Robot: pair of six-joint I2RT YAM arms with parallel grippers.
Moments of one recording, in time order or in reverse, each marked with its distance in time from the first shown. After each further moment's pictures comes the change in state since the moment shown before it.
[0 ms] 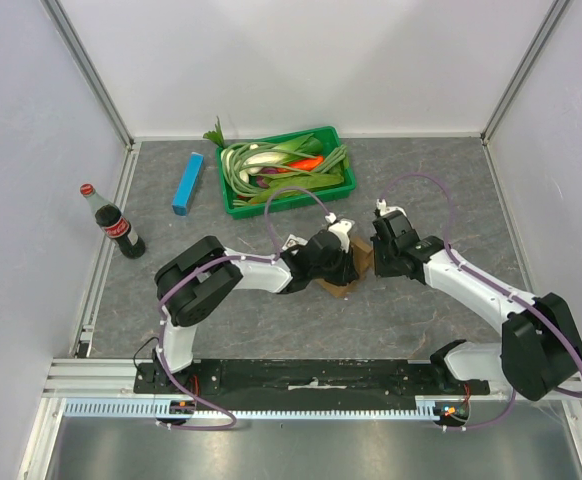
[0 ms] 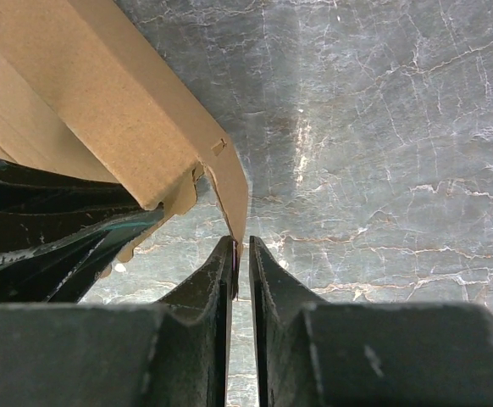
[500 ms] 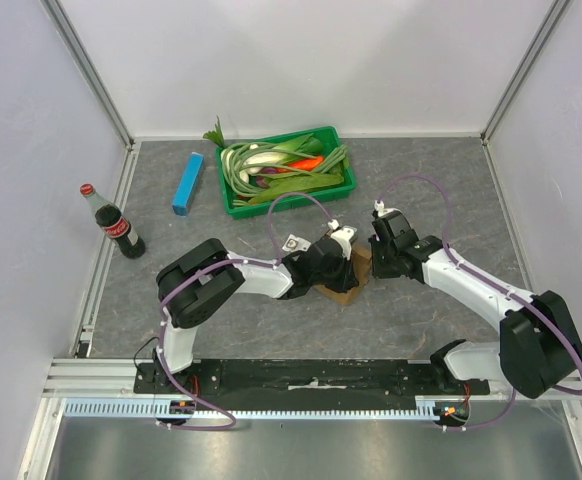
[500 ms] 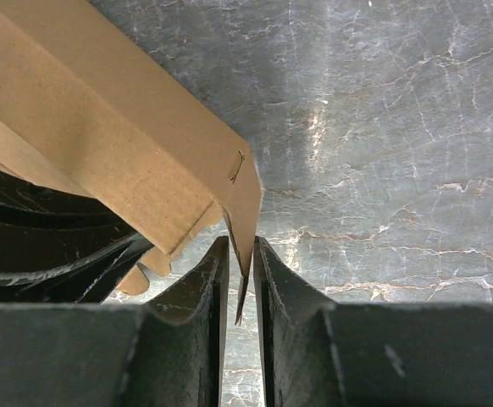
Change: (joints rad) left arm -0.029 0.002 -0.029 0.016 0.004 0.004; right arm 0.000 0.014 0.000 0.001 -0.045 0.006
